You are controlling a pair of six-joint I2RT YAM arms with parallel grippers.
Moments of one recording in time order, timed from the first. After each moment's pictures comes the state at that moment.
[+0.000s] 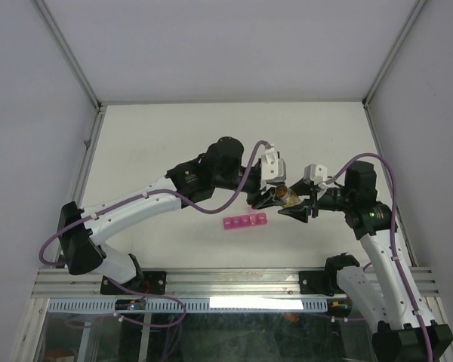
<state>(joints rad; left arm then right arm) -1.05 1.46 1.35 -0.18 0.51 0.23 0.15 0.72 0.75 -0.60 -1.17 -0.59</state>
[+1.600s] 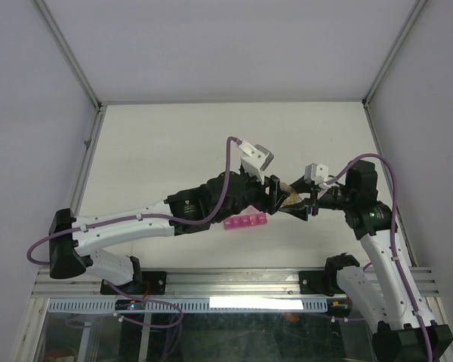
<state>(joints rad) -1.27 1.37 1.21 -0.02 -0.32 -0.39 0.15 0.72 0.75 -0.55 -1.17 -0.59</state>
